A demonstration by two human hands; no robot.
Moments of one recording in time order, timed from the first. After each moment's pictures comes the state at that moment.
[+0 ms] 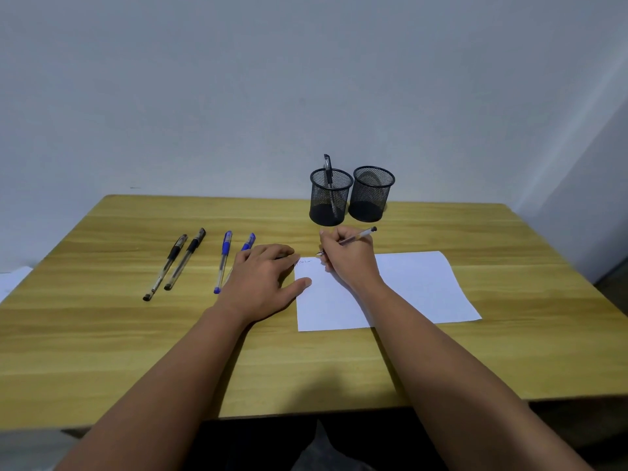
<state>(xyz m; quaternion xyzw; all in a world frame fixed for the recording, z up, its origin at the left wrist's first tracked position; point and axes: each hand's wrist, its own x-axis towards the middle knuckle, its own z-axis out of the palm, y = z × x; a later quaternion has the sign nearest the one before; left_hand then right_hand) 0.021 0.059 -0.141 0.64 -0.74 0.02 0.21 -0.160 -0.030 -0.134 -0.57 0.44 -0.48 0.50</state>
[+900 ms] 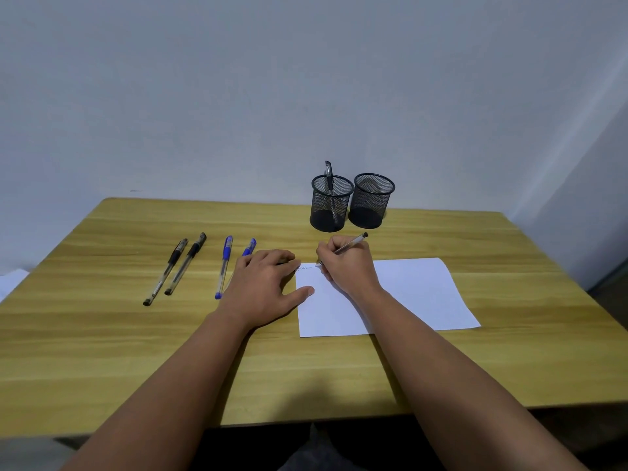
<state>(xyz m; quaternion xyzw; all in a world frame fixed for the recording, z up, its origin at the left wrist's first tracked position) 0.020 0.059 -0.140 0.65 -0.73 0.01 0.20 -0.160 -0.027 -0.134 -0.64 0.48 -0.44 0.41</state>
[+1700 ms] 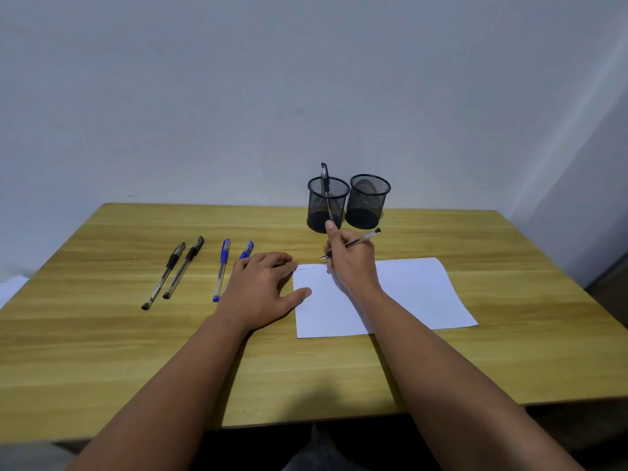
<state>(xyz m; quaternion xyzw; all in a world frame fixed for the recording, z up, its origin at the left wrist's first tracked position) 0.021 0.059 -0.140 0.65 -0.73 0.01 0.20 -0.157 -0.028 -0.129 -0.57 0.46 -0.51 0.45</state>
